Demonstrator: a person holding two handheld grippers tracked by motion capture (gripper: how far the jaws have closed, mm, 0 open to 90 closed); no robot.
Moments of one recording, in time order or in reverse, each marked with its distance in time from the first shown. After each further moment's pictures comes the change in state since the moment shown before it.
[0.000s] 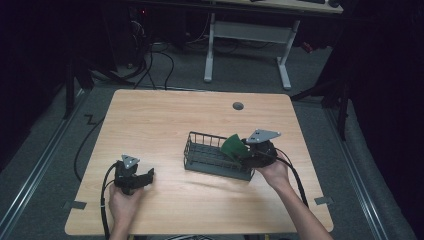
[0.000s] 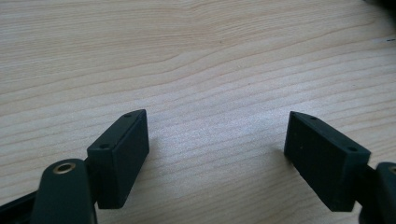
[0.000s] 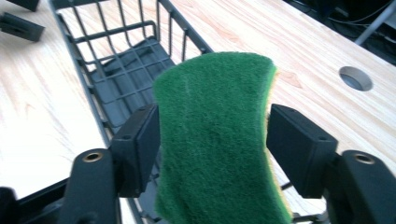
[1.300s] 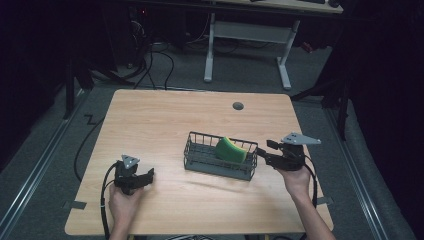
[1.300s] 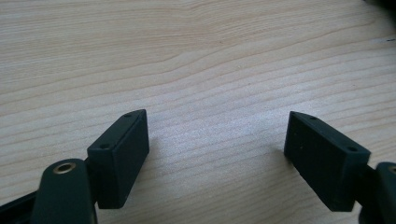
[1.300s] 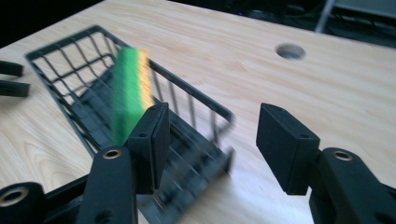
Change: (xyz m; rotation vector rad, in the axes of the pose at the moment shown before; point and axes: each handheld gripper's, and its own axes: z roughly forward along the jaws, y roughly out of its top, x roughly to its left) left arm 0.000 0.000 0.000 0.000 0.000 0.000; right arm -0.032 -0.044 -0.054 -0.135 -0.080 0.287
